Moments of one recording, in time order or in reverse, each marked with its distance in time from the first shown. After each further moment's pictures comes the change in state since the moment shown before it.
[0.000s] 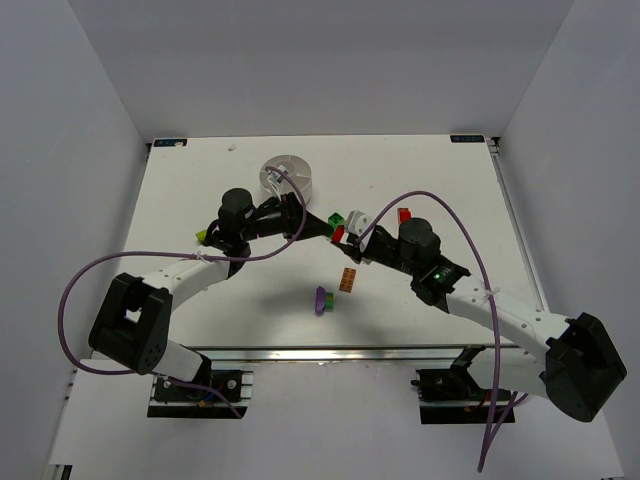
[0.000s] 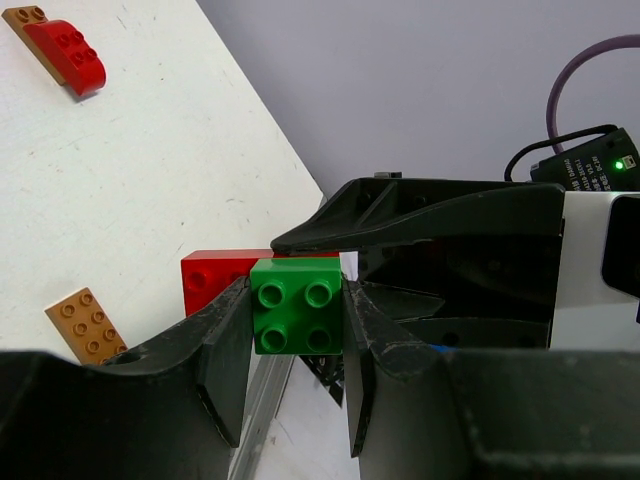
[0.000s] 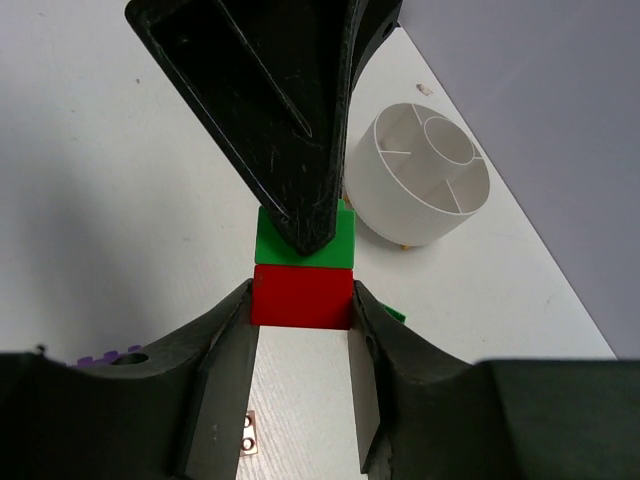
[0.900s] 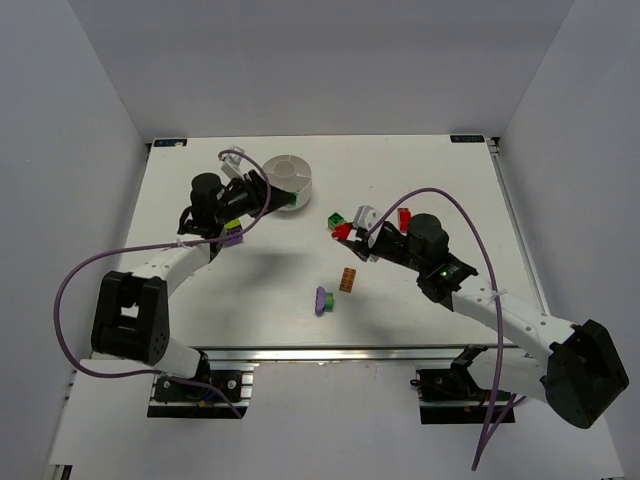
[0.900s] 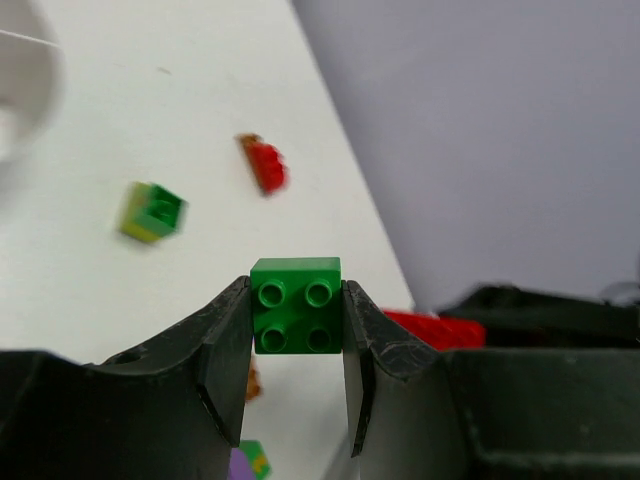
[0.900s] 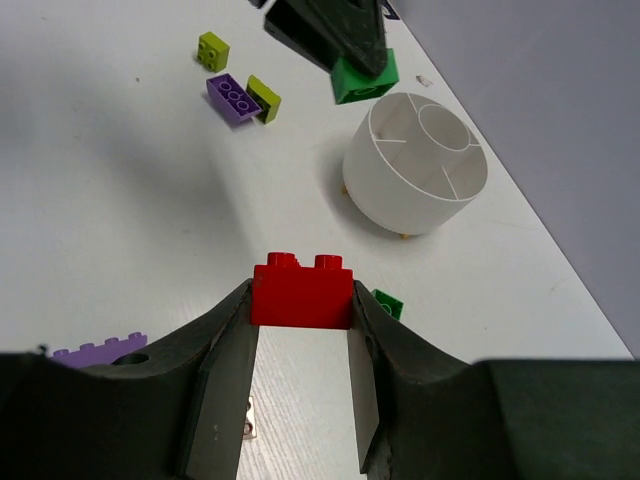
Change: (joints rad) left arm 0.238 0.012 0.037 -0.099 -0.114 0.066; right arm -0.066 -0.024 0.000 -0.029 -0.060 0.024
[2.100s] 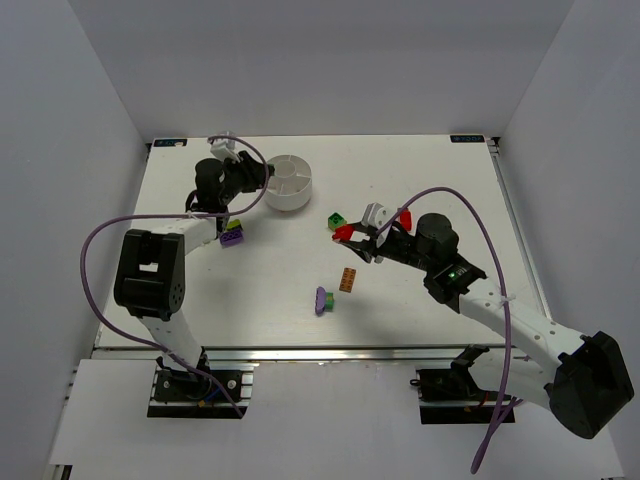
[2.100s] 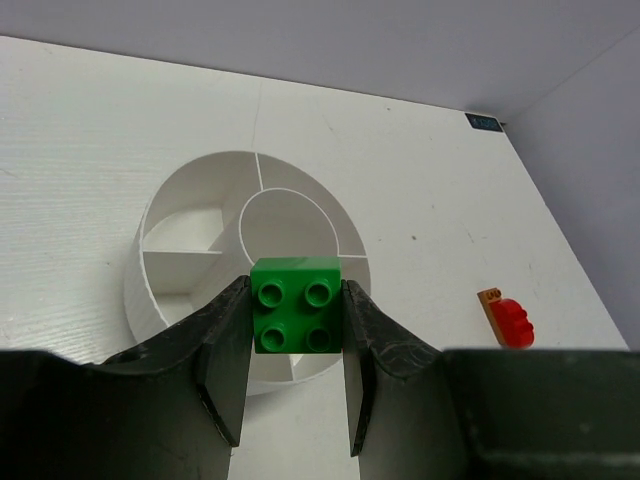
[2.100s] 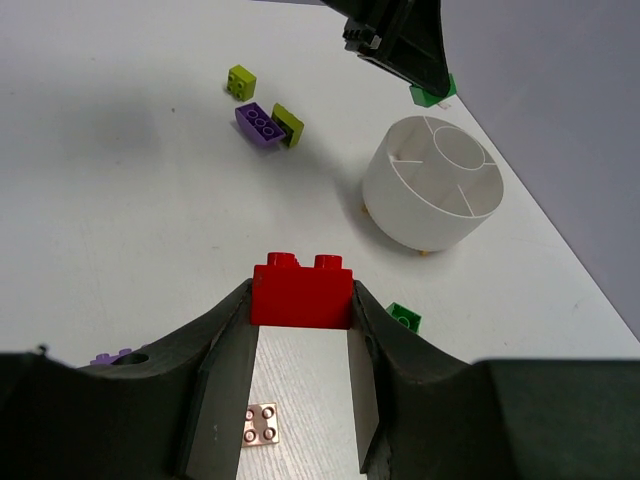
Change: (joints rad) left arm 0.068 0.319 0.218 0.089 -0.371 0.355; right arm -0.032 -0.061 0.000 -0.024 -0.092 0.070
